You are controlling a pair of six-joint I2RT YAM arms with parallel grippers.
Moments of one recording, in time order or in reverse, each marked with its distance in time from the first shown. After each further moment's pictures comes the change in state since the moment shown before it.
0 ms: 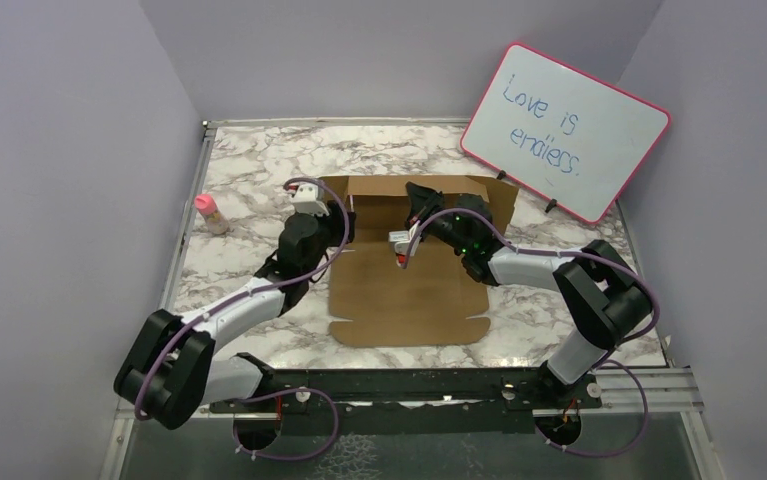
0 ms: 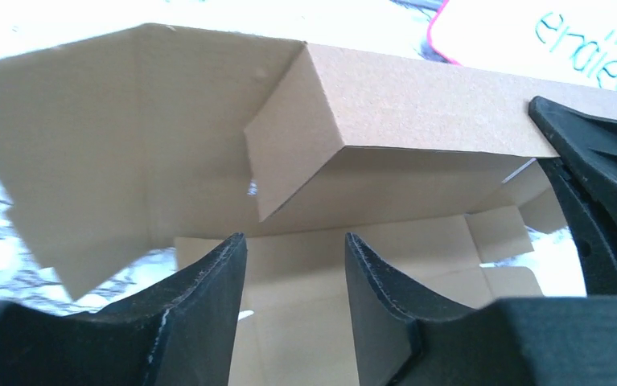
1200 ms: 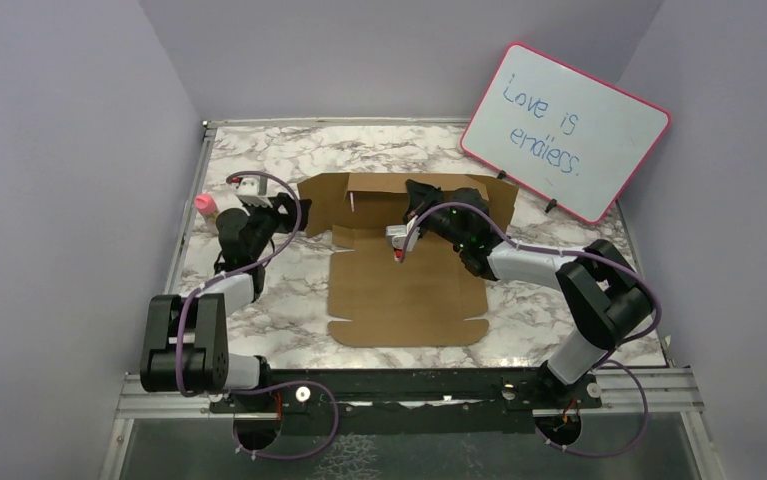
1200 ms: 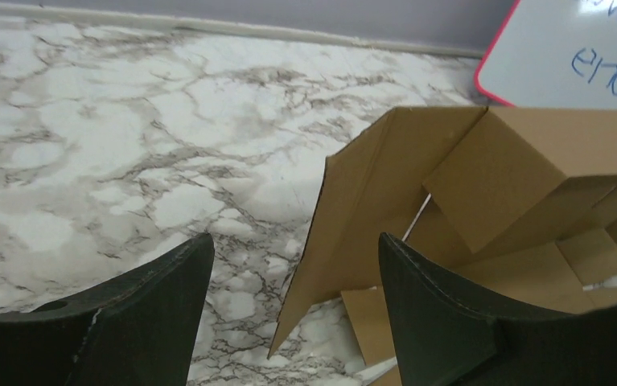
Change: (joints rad) left arm 0.531 0.065 -0.091 0.354 0.518 0.158; right arm 0.001 -0.004 0.055 -0.104 0.031 0.009
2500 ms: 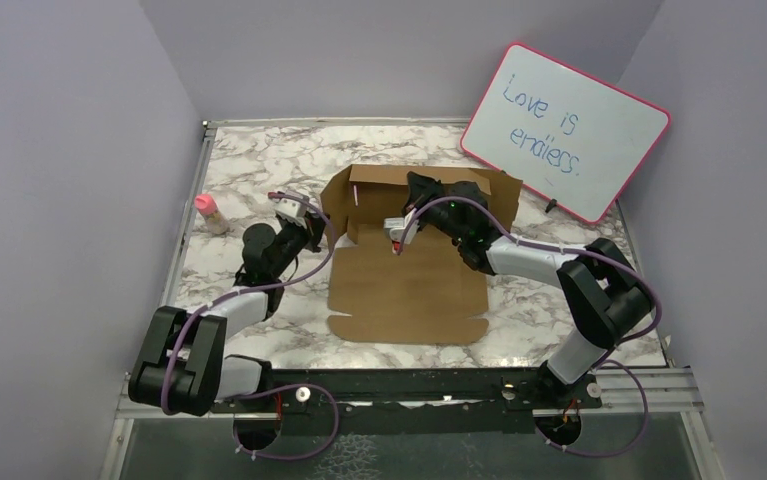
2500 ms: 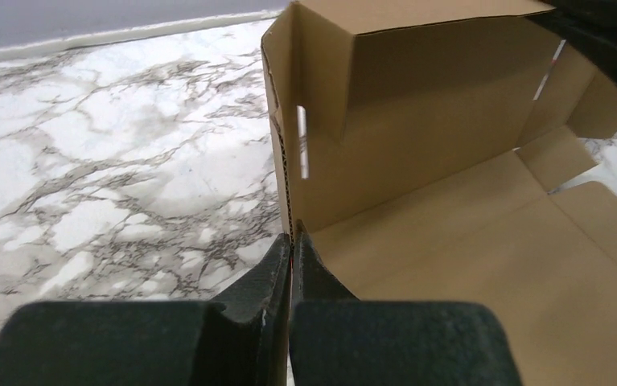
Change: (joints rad) left arm -0.201 -0.036 -0.093 0.029 0.021 0.181; right arm -0.002 0.006 0.053 -0.043 0.029 -0.028
